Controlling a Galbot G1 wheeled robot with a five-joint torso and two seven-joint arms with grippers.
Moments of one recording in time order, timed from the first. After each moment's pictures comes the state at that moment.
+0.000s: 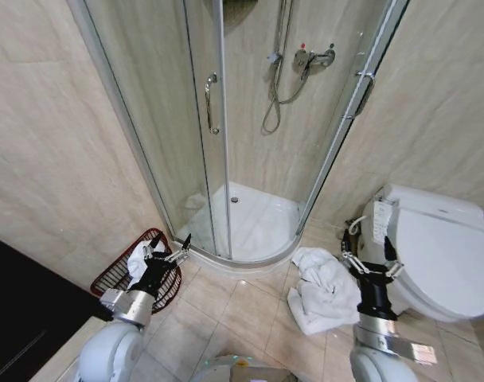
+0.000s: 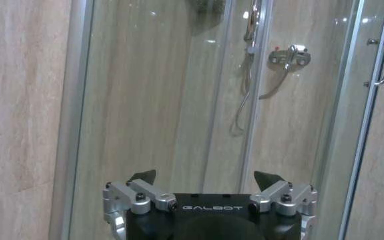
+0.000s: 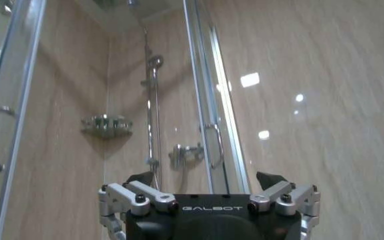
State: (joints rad) left arm 1.72 -1.40 -0.72 -2.35 -0.38 0.11 0.16; right arm -1.78 1.40 0.66 2.31 0.30 0.54 0.11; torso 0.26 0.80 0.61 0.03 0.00
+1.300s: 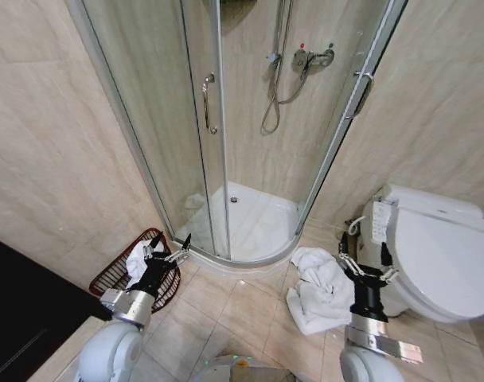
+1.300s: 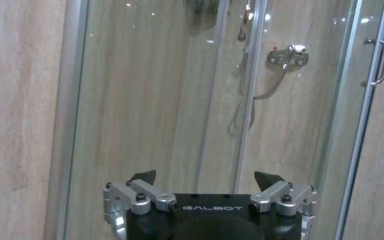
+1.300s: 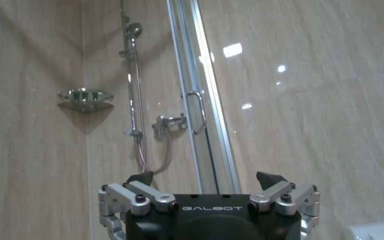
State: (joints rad) left arm 1.72 -1.40 -0.72 -2.35 -0.38 0.11 0.16; right arm -1.76 1.52 0.63 2.25 0.26 0.44 0.09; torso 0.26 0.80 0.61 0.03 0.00
